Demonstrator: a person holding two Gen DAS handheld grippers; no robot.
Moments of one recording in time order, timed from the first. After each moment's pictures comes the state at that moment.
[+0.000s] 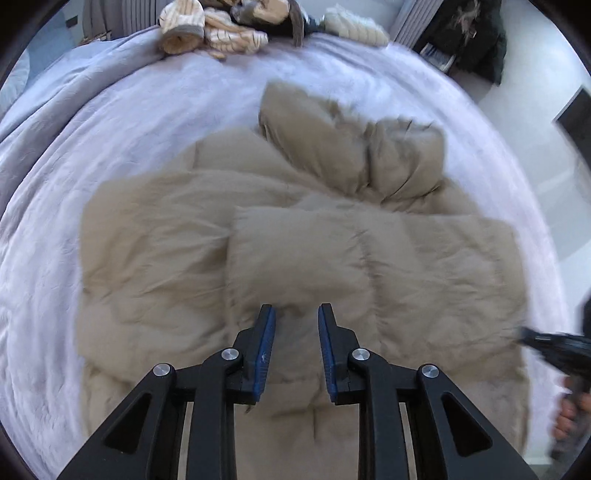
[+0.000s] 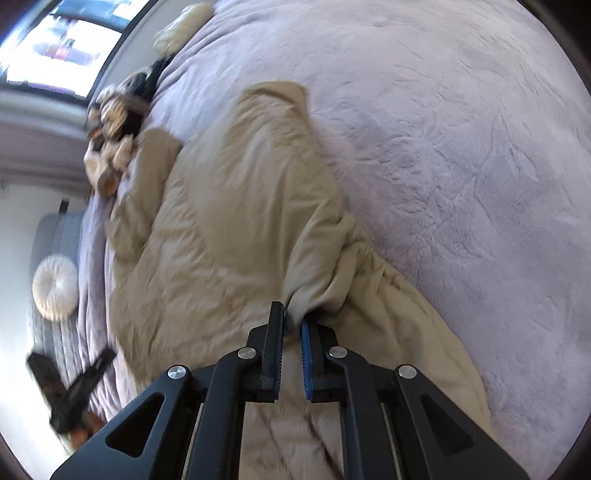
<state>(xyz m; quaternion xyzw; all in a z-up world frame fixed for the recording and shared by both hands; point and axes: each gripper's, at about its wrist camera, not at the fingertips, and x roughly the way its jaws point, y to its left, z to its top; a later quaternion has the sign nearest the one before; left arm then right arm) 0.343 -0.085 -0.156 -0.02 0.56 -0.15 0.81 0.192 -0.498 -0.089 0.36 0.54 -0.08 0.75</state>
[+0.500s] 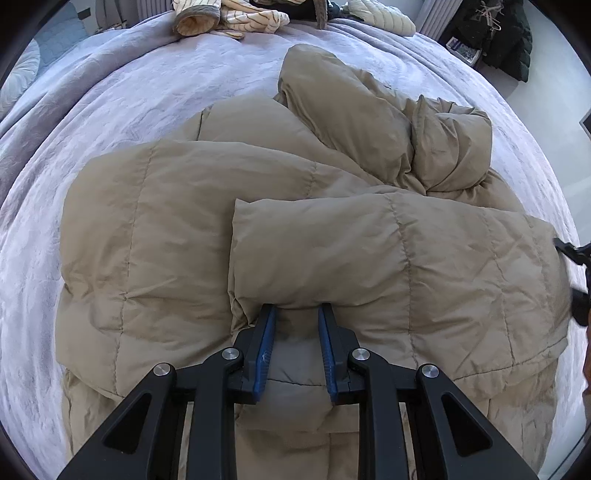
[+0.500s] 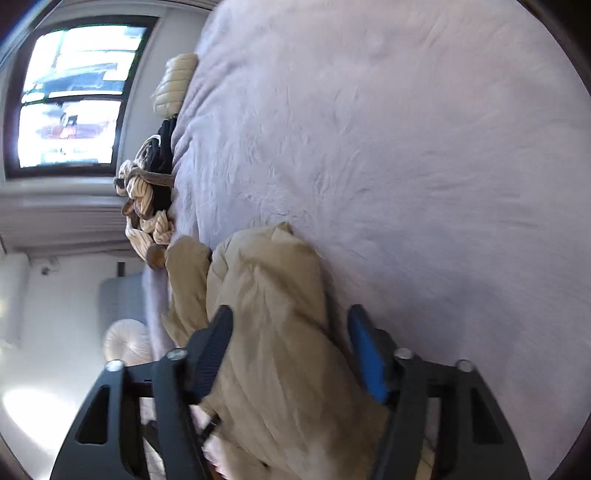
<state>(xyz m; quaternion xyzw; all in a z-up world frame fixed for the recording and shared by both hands) 0.359 -0.087 -0.184 -0.02 0.57 -0.11 0.81 0.270 -0.596 -0.124 0.53 0.45 -0.04 0.72</state>
